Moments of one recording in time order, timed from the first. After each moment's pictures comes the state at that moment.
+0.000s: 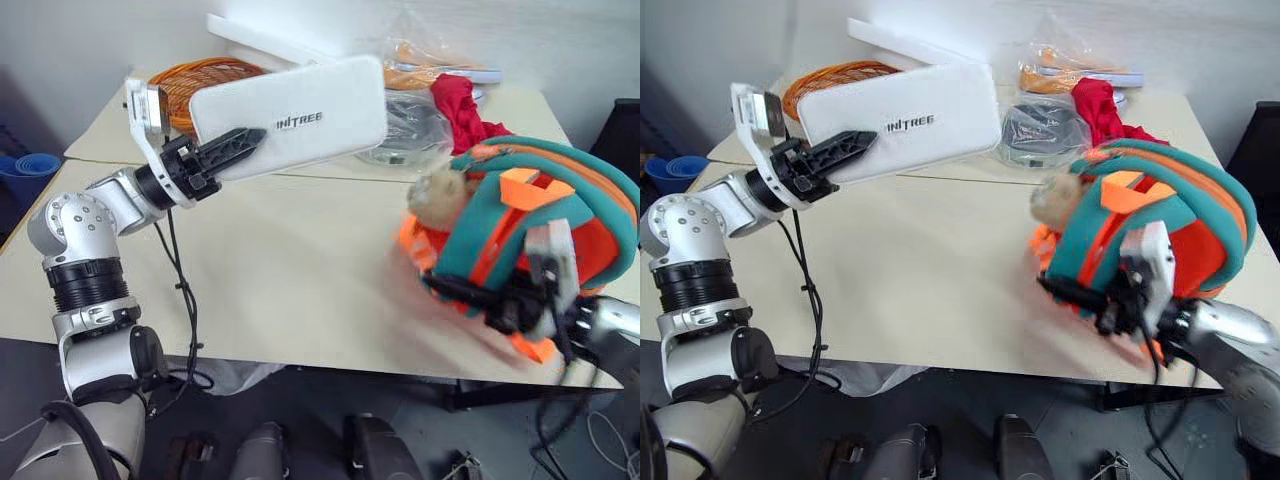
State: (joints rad) left arm -0.96 0.51 0.41 0.25 -0.83 1.11 -0.95; right arm -0.02 -0.88 -0.50 -0.67 1.18 0.90 0.85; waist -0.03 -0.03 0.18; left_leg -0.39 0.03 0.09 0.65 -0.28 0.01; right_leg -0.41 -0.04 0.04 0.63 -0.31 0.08
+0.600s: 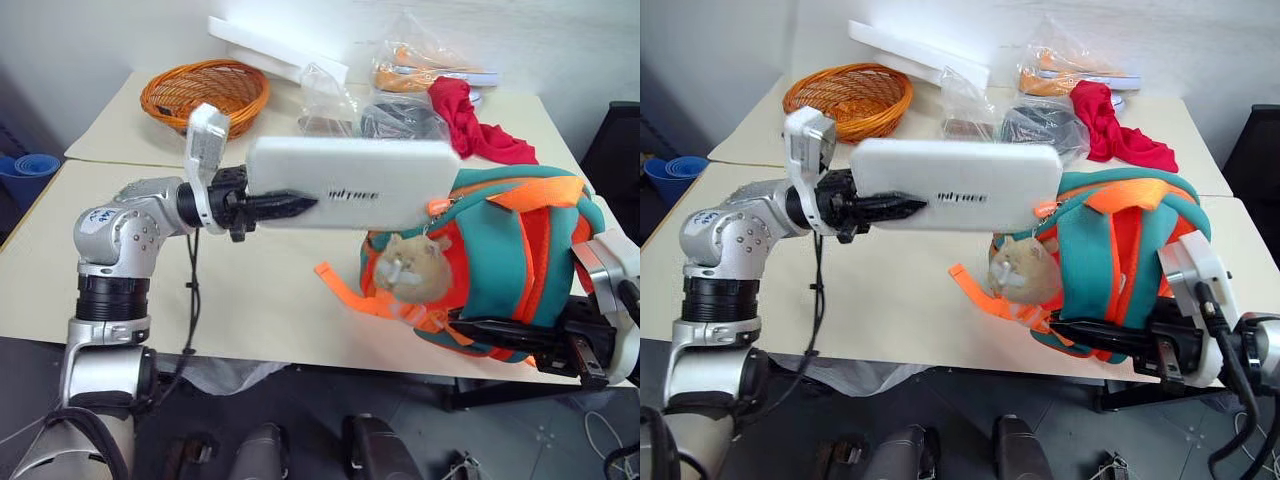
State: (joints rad) left arm -0.88 0.60 -0.02 0.17 -0.56 0.59 -1.25; right arm 0.09 -1.02 -0.64 -0.66 1.38 0.94 0.89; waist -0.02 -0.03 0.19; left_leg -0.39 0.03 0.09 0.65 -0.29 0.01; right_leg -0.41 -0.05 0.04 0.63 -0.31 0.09
